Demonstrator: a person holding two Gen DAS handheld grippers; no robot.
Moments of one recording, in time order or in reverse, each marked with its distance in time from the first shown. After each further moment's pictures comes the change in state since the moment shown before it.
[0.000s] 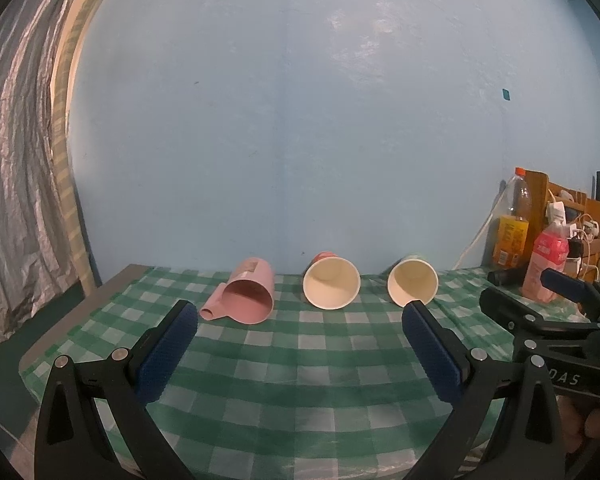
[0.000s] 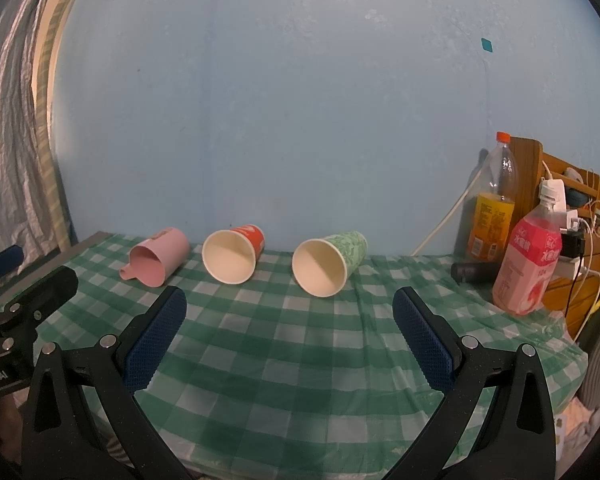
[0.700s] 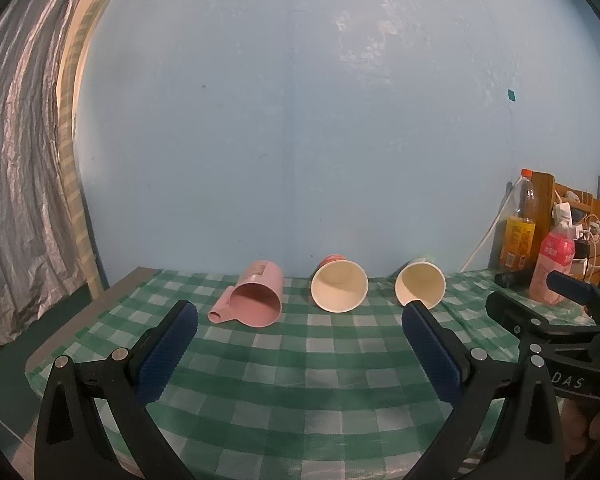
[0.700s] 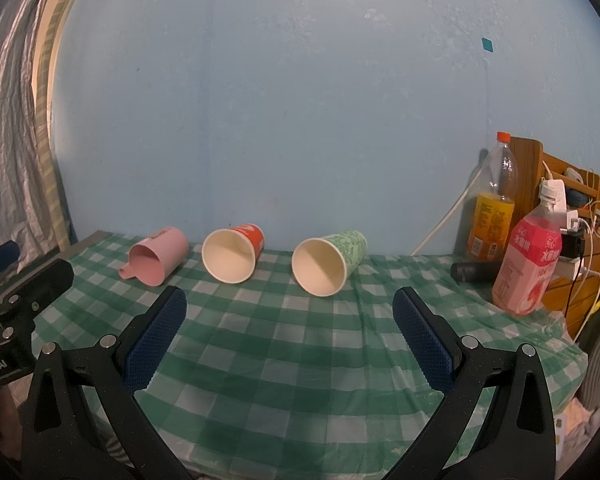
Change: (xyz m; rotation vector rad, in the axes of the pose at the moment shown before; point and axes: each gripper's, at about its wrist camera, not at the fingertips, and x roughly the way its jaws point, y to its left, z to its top) left arm 0.001 0.004 0.002 -0.002 -0.008 0.014; right arm 0.001 -0.001 0.000 0.001 0.001 -0.001
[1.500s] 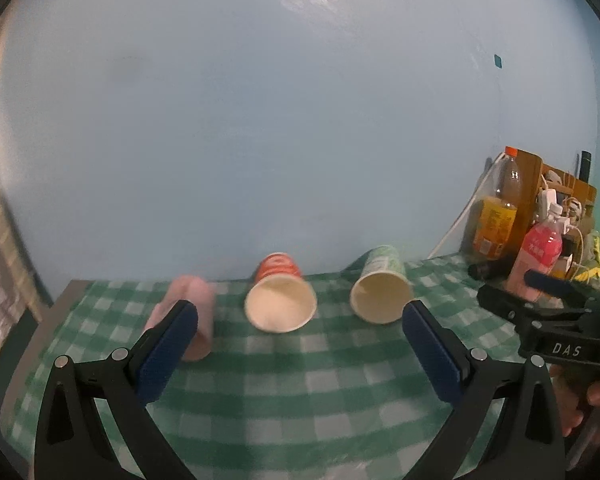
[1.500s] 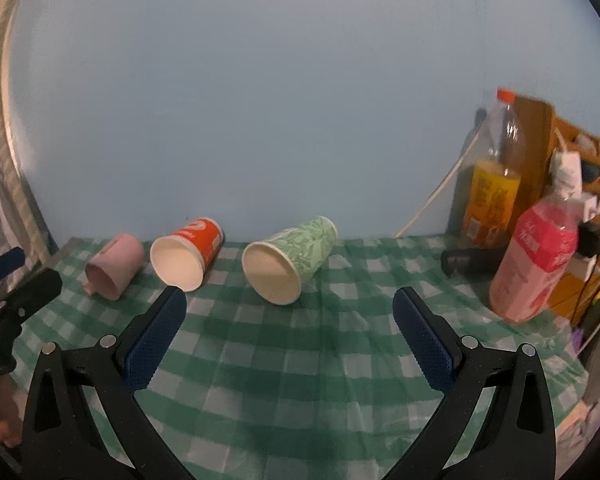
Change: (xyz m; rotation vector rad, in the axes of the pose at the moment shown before) left arm 0.100 -0.050 0.068 0.065 0.209 -0.177; right arm 0.071 -0.080 0.044 0.114 0.192 0.014
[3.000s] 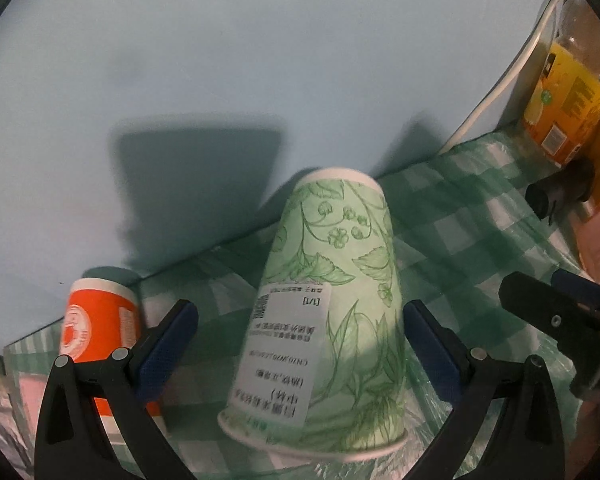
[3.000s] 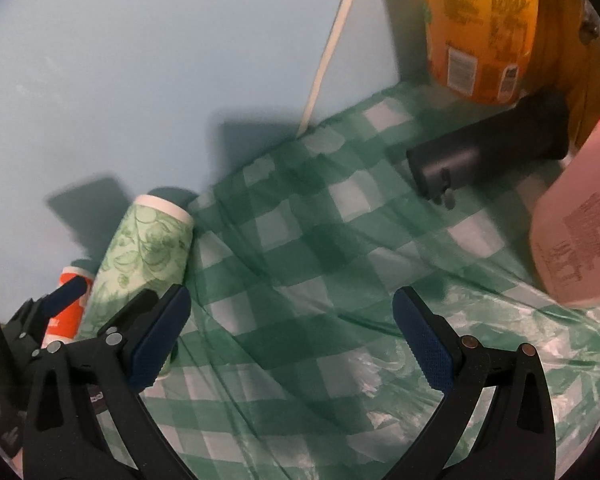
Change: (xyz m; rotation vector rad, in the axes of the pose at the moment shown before) left arm 0.293 -0.123 0.022 0.233 0.659 -0.035; right arm 0.180 -0.170 0.022 0.518 0.528 -0.039
